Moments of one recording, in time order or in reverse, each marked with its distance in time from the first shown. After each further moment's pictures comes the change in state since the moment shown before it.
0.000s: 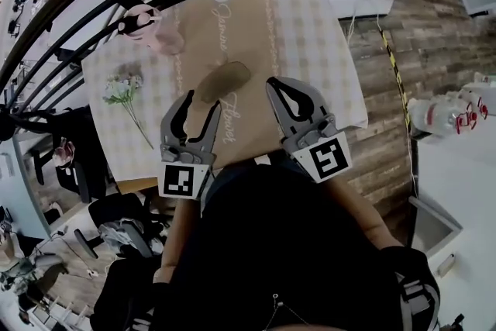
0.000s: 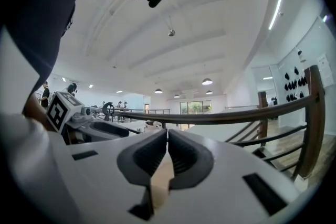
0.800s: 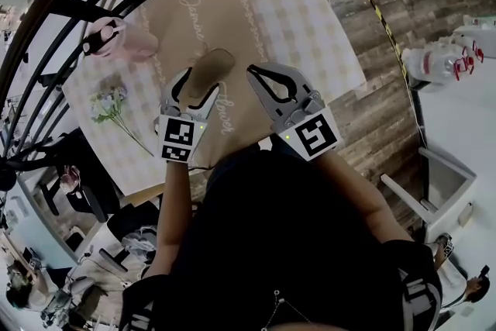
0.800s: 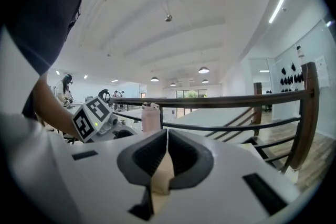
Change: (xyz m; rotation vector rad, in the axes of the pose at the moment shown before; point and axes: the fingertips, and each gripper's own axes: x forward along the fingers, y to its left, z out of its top) left arm 0.074 -0.001 -0.117 0.166 0.361 -0.354; right arm 0.014 0.003 -0.055 0.022 0.144 -0.046
